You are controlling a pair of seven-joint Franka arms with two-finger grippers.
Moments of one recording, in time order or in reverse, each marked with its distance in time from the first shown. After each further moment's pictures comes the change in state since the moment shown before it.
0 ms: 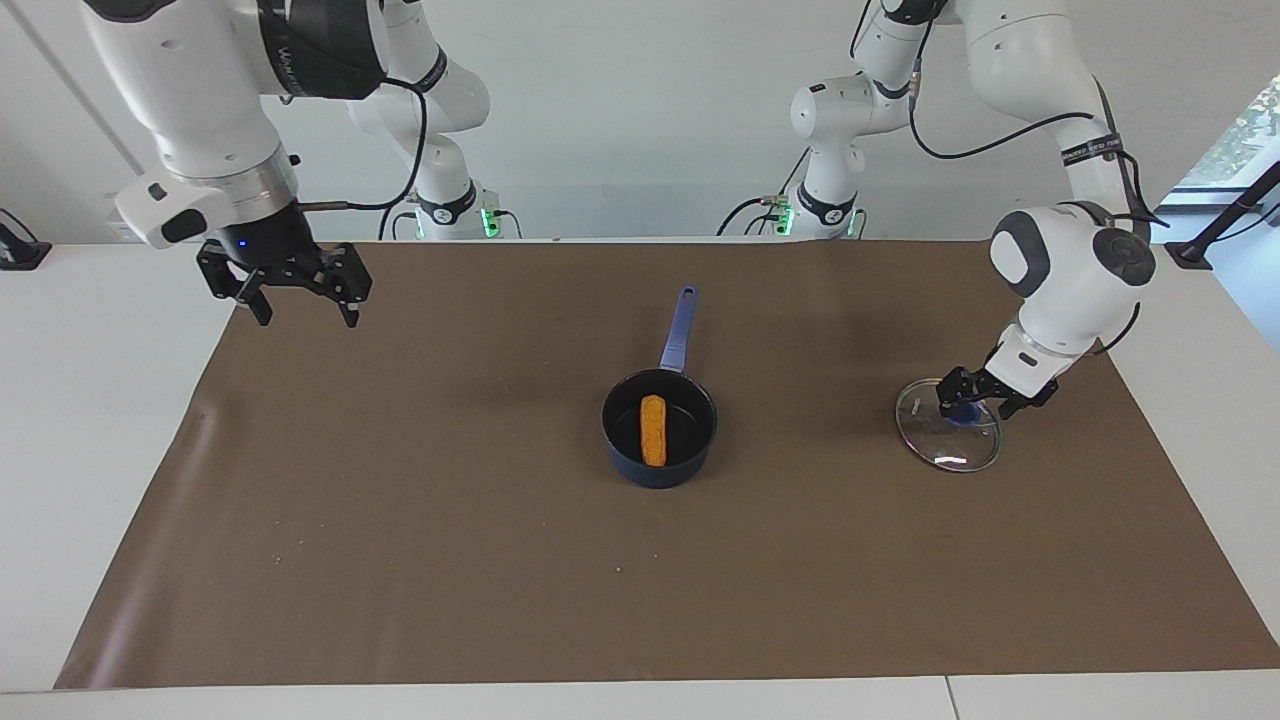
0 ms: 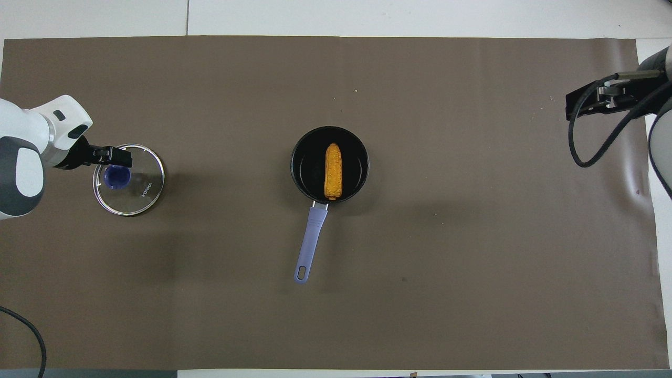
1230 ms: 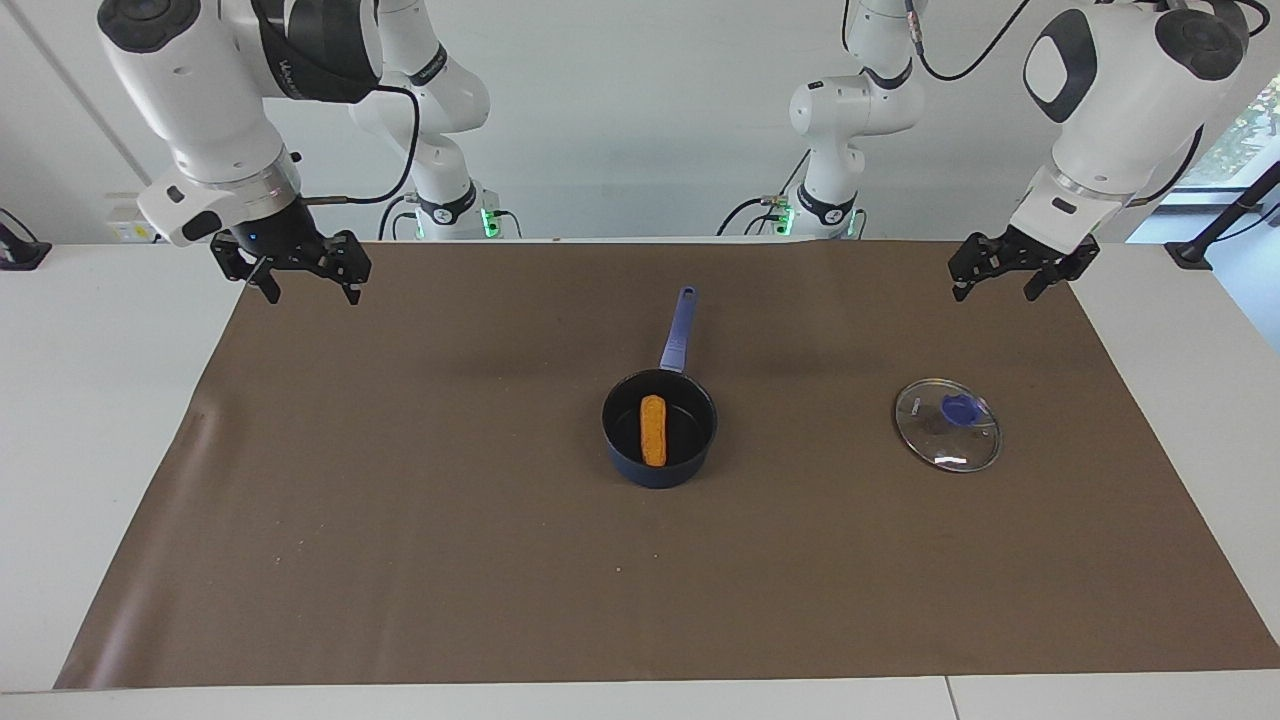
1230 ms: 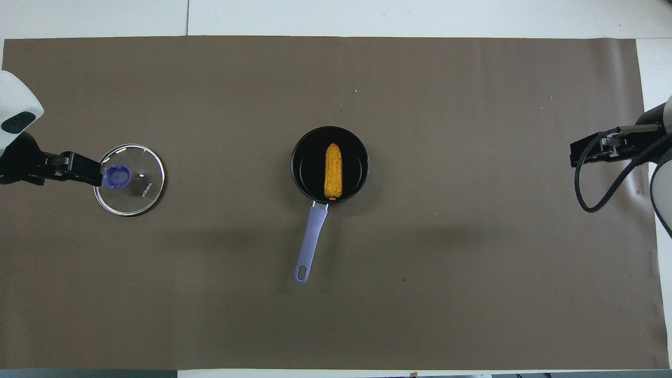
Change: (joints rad) left arm -0.112 -0.227 -0.004 0.207 0.039 -0.541 -0.158; right arm -0.031 -0.127 0.007 -0.212 0.000 0.012 -0.008
